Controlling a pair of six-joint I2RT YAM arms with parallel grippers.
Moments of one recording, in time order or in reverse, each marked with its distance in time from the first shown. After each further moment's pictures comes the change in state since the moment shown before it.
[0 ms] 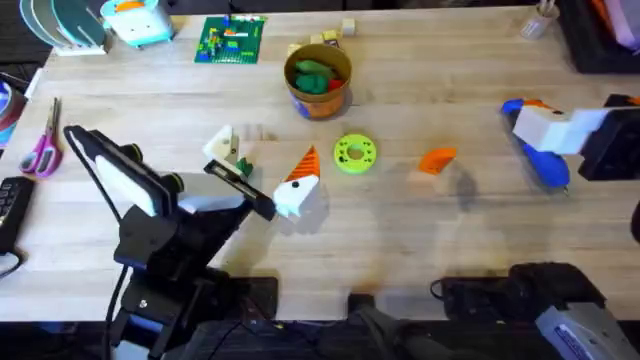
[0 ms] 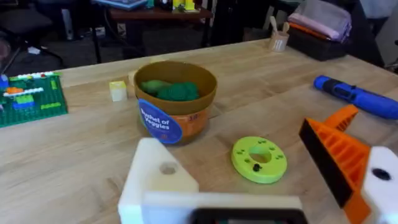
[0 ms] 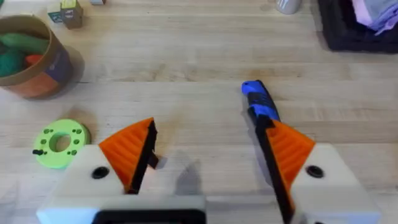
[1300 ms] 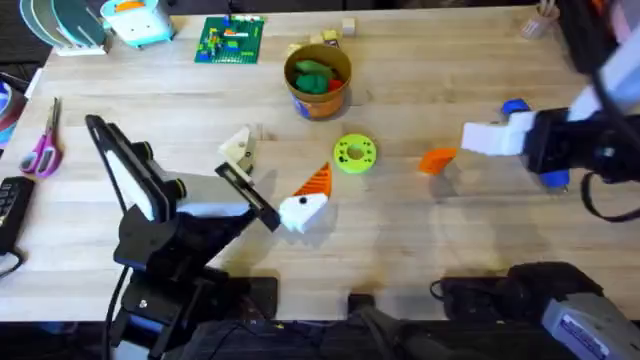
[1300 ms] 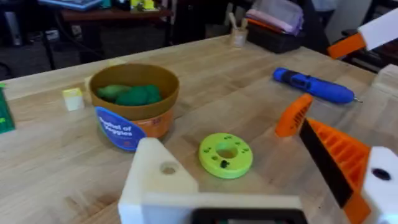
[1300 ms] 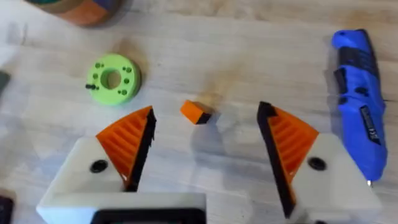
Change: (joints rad) left arm 0.000 0.000 0.000 0.004 0.168 0.000; right arm 0.039 0.223 -0.018 -0.011 -0.249 0.016
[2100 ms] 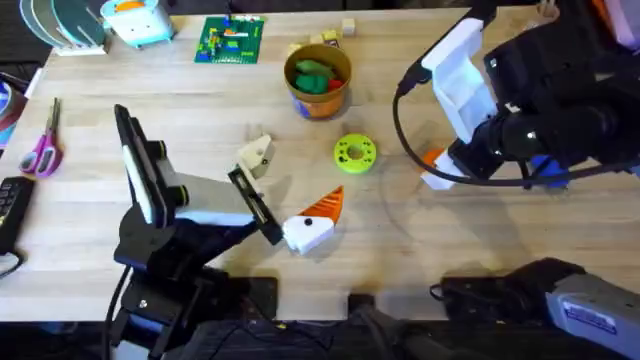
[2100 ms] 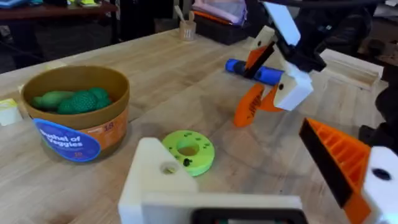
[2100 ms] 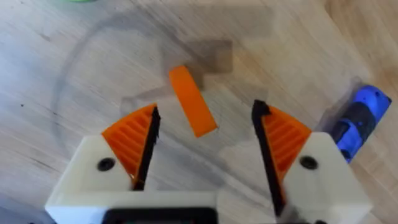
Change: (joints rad) left arm 0.000 0.000 0.000 -0.005 0.202 -0.004; right arm 0.303 0.414 0.005 0.028 0.280 -0.429
